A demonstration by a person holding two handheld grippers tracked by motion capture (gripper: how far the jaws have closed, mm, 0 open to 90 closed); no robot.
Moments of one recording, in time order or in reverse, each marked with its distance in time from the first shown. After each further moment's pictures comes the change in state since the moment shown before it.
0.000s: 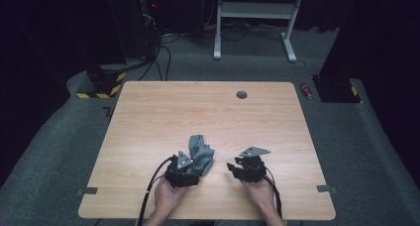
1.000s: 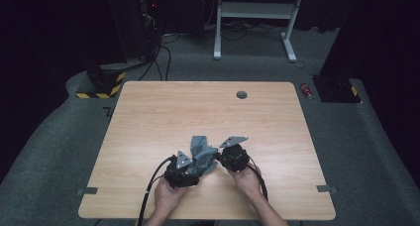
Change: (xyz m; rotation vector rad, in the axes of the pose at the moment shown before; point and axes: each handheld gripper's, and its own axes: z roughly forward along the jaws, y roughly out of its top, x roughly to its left) left arm 0.001 0.000 -0.001 -0.002 0.002 -0.011; right arm 0.018 0.046 0.021 0.056 0.025 -0.127
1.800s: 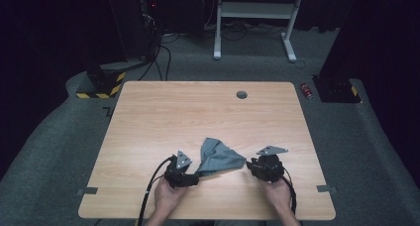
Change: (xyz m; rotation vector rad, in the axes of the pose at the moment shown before) left arm 0.000 0.000 0.000 0.000 -0.001 -0.005; right arm -0.041 -0.071 -0.058 0.003 -0.132 0.175
